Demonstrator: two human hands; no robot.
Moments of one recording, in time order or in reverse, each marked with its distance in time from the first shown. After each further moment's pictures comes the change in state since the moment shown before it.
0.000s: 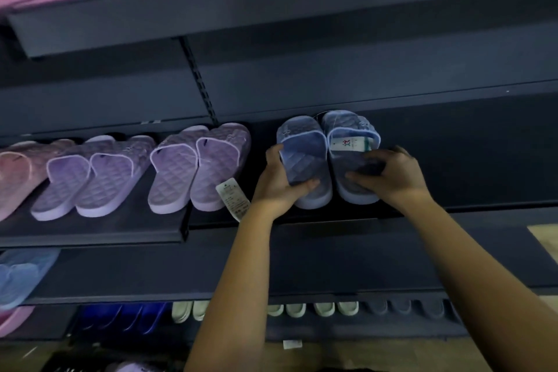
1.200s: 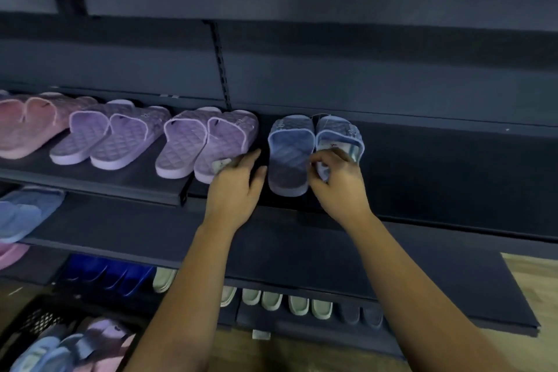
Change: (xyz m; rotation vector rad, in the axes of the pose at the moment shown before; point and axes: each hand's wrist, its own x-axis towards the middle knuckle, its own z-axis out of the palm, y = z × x) left_hand -0.070 -0.010 -0.037 0.451 0.386 0.138; right_hand -0.038 -0.063 0.024 0.176 0.051 -0.452
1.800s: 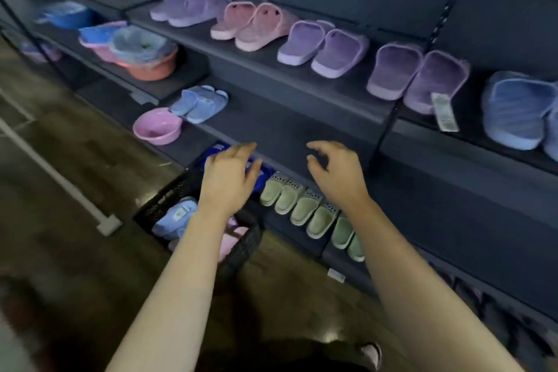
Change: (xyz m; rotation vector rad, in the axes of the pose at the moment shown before) left_hand -0.258 -0.229 -0.204 0.320 0.020 -0.398; right_hand -0.146 -0.253 0.210 0.211 -0.431 -0.163
